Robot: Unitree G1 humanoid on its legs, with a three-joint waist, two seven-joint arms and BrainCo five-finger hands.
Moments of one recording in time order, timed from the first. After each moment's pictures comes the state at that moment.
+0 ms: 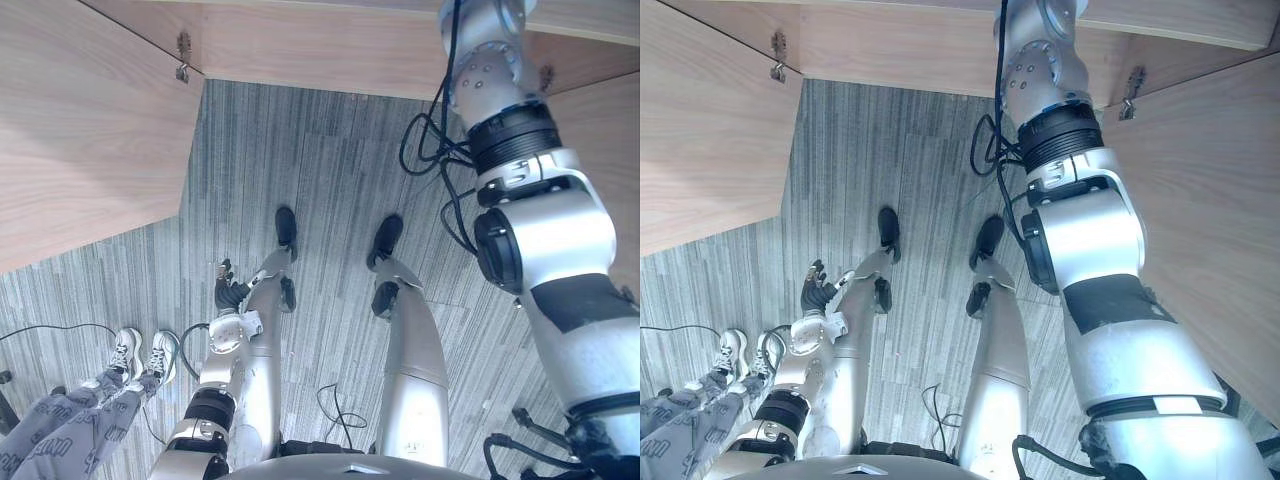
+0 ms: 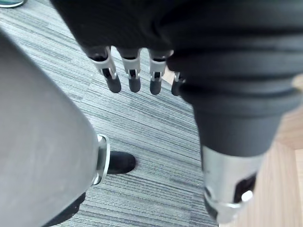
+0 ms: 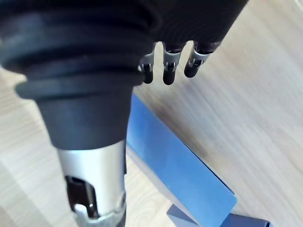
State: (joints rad) left arm -0.21 -0.04 0.01 0.59 -0.19 -0.14 0.32; right arm -1.55 -0.40 0.15 0.89 1.00 -0.16 -0.42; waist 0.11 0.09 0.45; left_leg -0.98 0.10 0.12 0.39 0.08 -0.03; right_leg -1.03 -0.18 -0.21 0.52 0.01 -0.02
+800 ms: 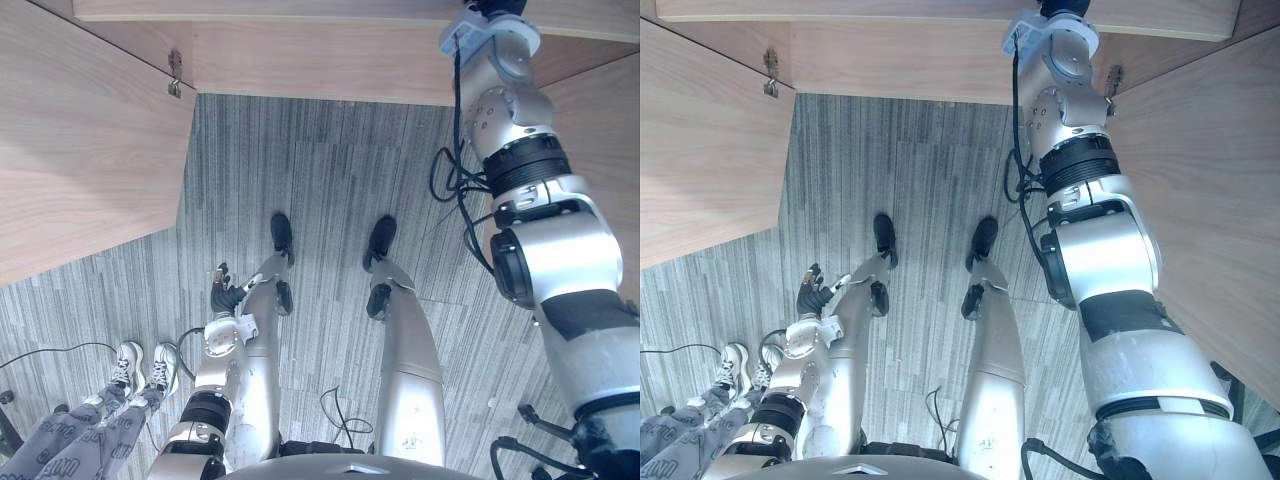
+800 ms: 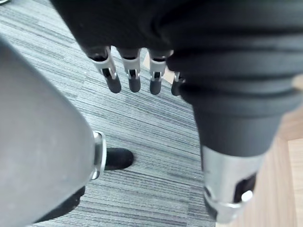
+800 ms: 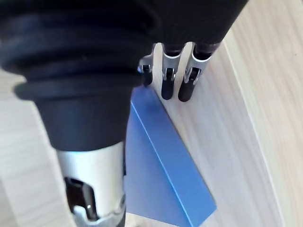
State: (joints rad) left arm -0.18 -0.03 0.04 0.61 -0.19 -0.14 0.29; right arm -1.43 -0.49 0.24 0.89 0.71 -0.05 -0.33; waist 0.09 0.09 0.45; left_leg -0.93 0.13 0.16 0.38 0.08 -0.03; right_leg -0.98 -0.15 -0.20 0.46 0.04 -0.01
